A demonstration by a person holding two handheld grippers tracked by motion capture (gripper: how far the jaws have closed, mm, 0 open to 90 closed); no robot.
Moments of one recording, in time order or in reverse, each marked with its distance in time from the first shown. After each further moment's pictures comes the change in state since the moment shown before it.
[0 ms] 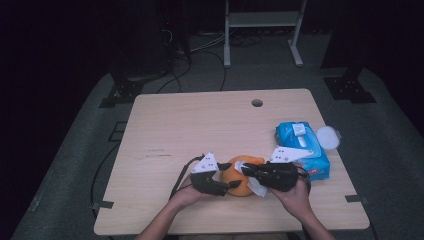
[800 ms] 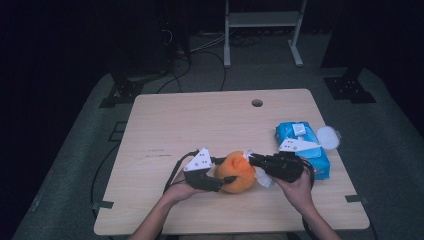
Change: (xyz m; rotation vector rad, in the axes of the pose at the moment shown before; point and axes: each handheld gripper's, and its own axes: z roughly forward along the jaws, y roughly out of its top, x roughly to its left) left arm 0.000 0.026 -0.025 0.019 0.080 0.171; right arm -0.032 -0.001 -0.001 -0.054 -0.037 0.132
